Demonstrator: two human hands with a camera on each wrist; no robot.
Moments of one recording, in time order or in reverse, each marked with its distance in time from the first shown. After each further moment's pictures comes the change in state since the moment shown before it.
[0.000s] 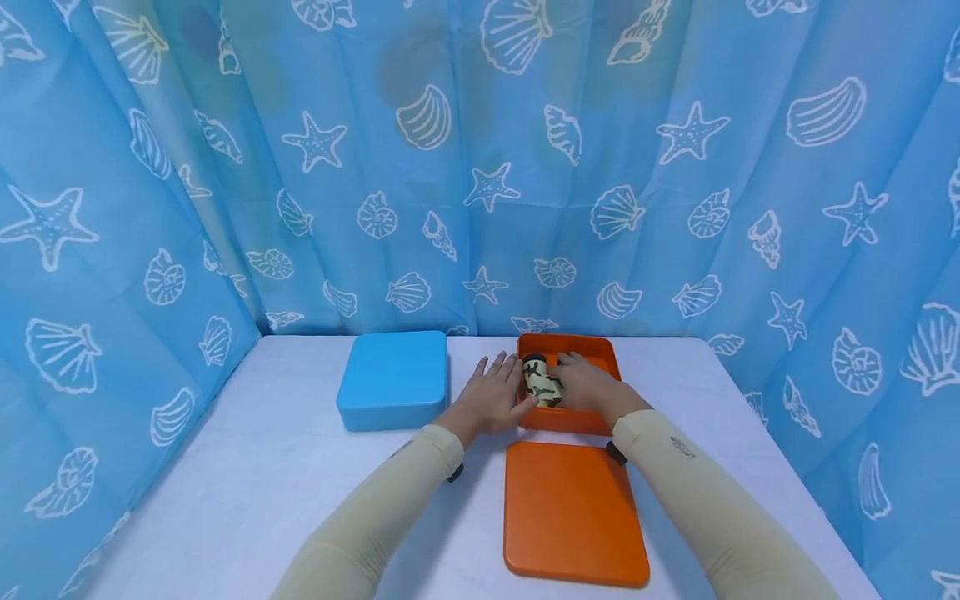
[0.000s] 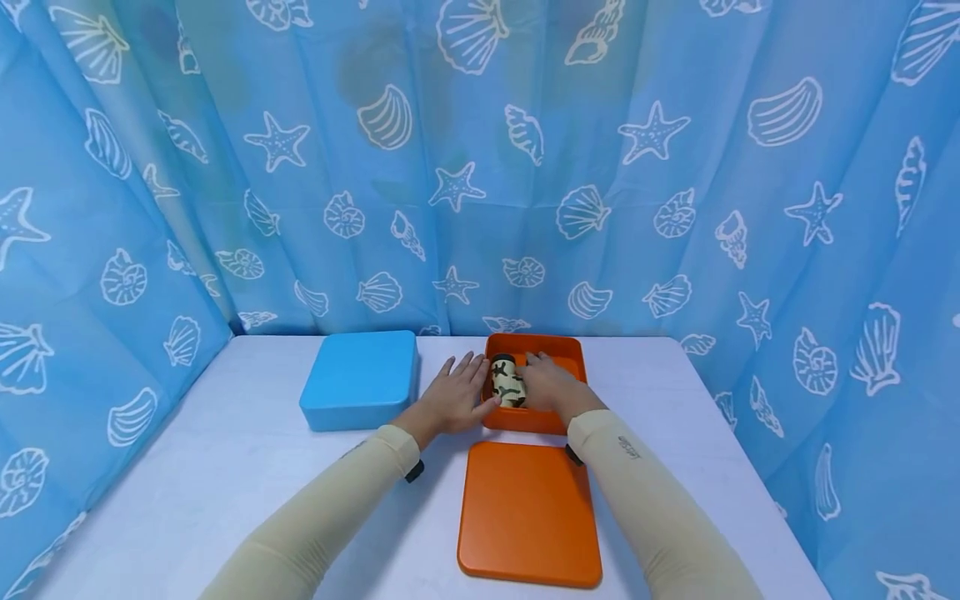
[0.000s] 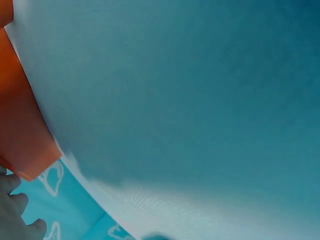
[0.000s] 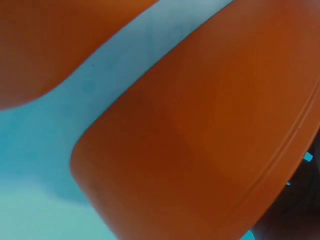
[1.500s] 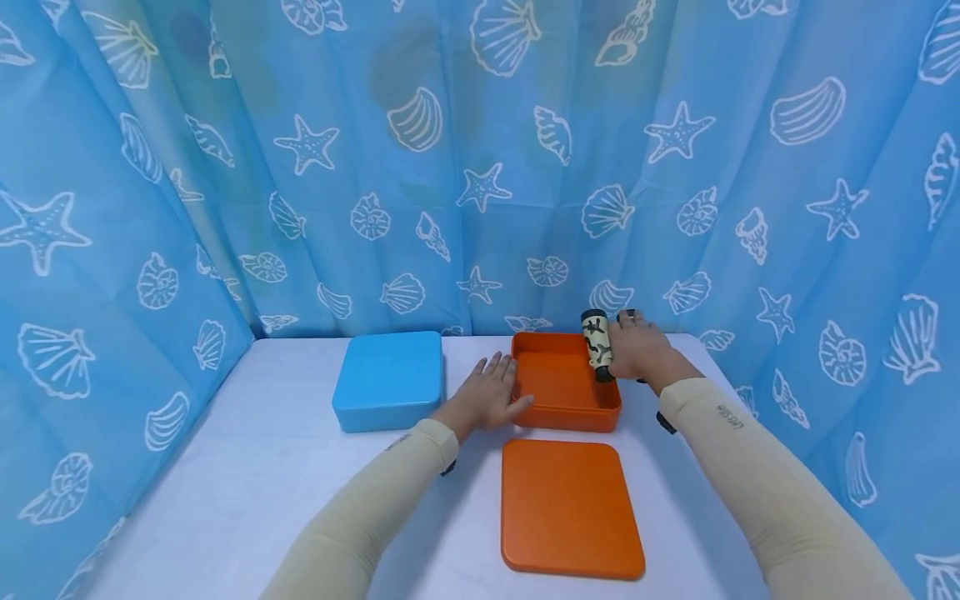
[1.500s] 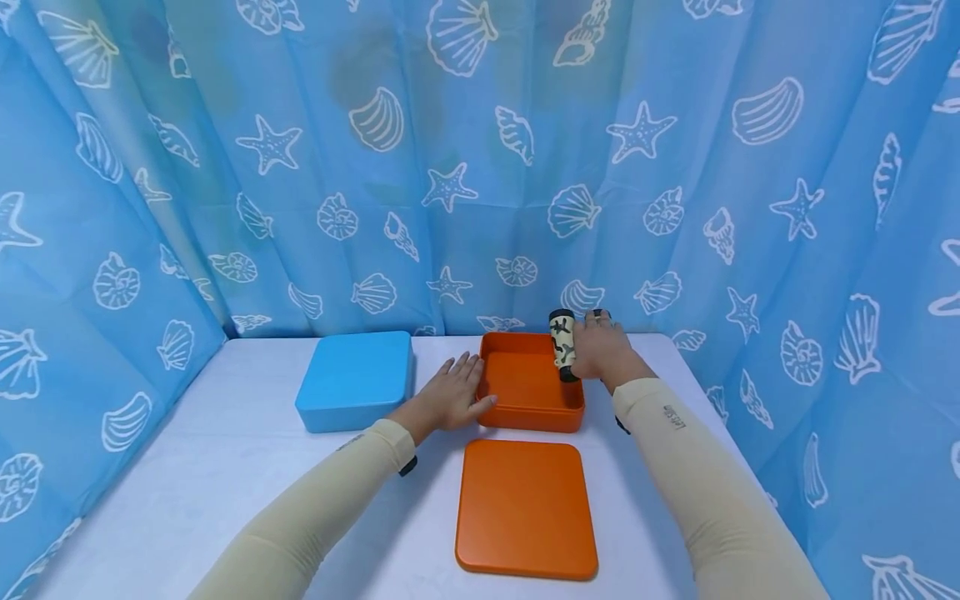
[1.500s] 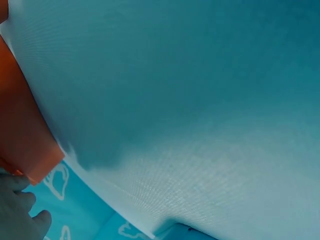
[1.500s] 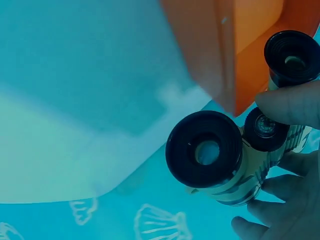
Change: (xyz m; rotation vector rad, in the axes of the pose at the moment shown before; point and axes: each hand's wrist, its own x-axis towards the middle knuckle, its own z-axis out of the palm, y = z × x) left_hand -0.001 0.002 -0.007 -0.059 -0.055 0.025; right_hand -0.025 0.072 -0.060 -0.238 0.080 0.161
